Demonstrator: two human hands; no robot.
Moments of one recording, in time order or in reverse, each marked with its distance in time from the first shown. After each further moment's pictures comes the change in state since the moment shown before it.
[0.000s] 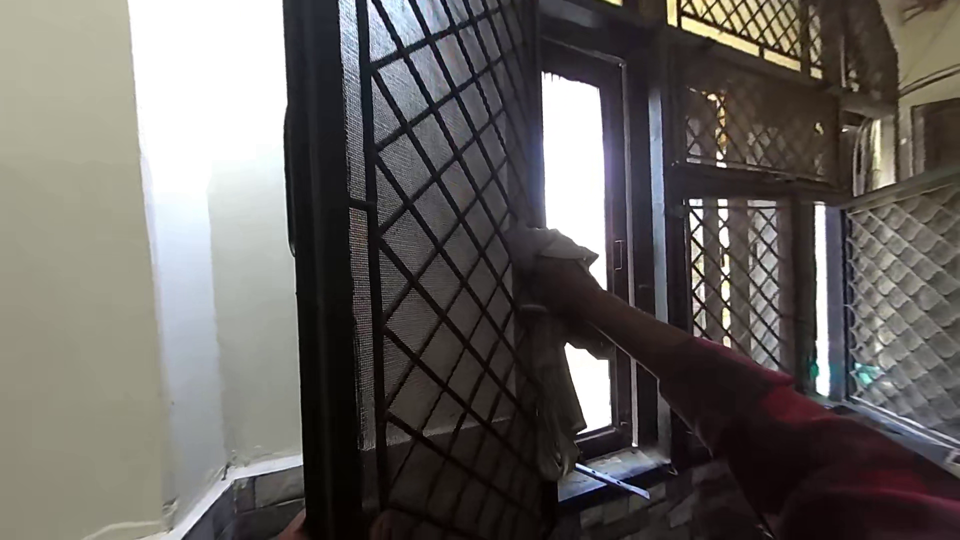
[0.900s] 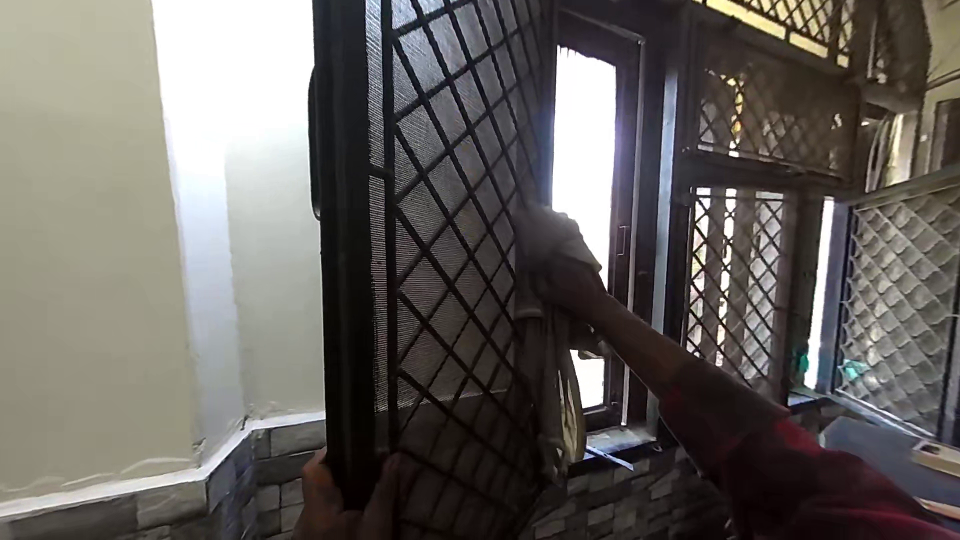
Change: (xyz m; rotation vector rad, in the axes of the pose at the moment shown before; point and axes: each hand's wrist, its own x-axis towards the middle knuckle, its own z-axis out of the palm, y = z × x) left_hand -0.008 -0.010 -0.010 0.109 -0.046 -0.070; right_hand -0.048 -0.028 -0.005 0.182 0.153 0.030
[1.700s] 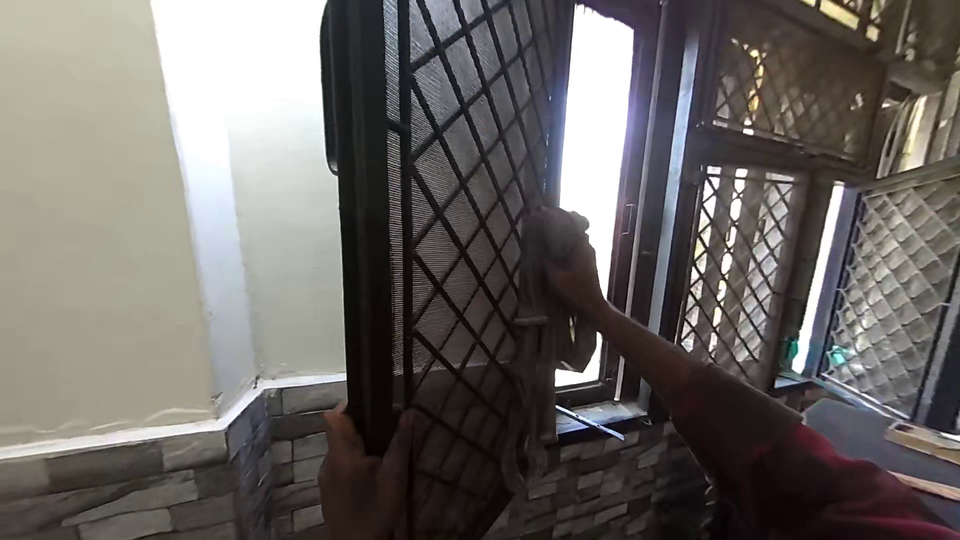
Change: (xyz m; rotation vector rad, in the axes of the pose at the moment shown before) left_hand -0.001 -0.002 0.001 0.007 0.013 -0.017; right_hand -0.020 -0.002 0.038 0.517 0.346 0.055
